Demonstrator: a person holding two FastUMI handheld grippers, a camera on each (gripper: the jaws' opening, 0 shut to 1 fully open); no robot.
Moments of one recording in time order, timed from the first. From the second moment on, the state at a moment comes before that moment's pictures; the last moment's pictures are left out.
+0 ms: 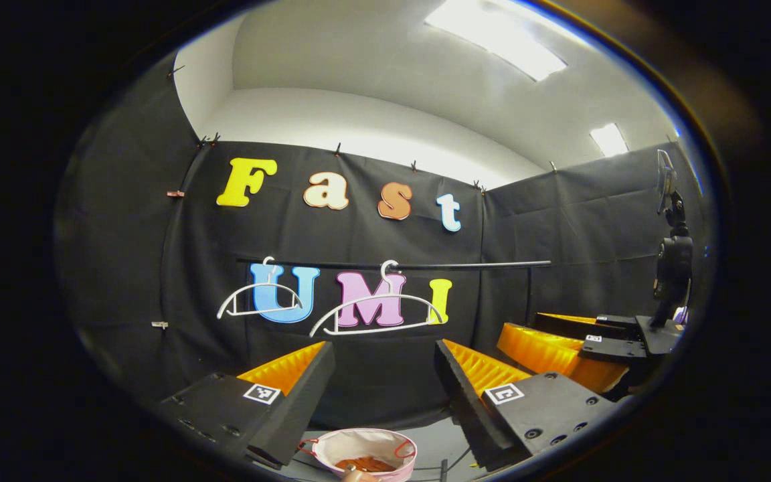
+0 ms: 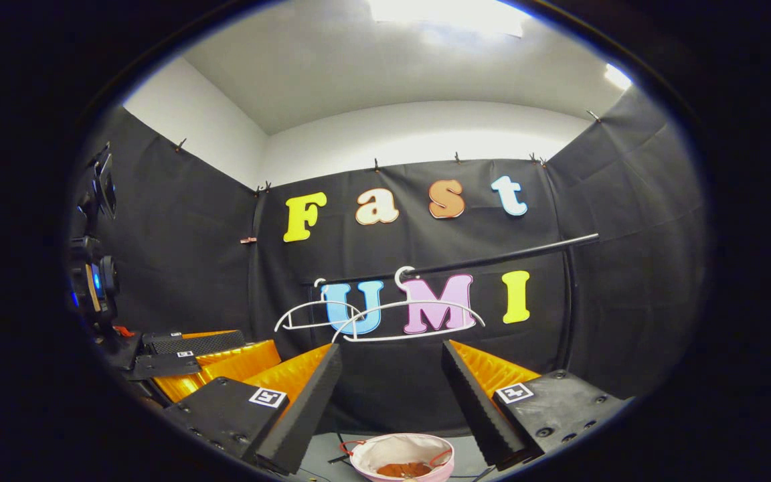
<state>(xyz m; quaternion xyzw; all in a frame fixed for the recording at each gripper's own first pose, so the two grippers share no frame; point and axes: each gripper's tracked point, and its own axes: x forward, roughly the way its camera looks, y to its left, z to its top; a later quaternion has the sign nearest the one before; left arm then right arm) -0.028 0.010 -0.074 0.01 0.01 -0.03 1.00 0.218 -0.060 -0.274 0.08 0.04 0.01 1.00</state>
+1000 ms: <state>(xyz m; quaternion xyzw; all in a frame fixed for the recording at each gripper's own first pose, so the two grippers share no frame) -0.025 -0.024 -0.070 0.02 0.01 0.00 1.00 -0.047 0.002 -0.019 0.09 0.05 0.06 0.99</state>
